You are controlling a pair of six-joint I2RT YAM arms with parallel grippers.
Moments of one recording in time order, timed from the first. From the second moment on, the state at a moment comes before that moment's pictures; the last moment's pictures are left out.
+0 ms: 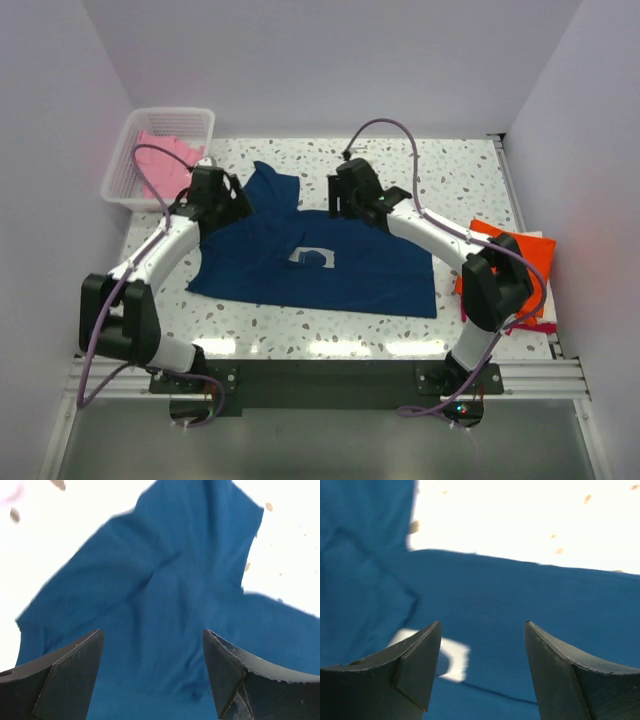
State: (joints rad) left arm -0.18 1.39 0.97 -0.36 -0.12 -0.58; right arm 0.67 1.76 1.39 -0.38 0.33 0.43
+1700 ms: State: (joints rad) left arm -0.17 2.43 1.89 -0.07 -0.09 -0.28; right arm 0.16 1.75 1.28 -0.40 0.11 0.50
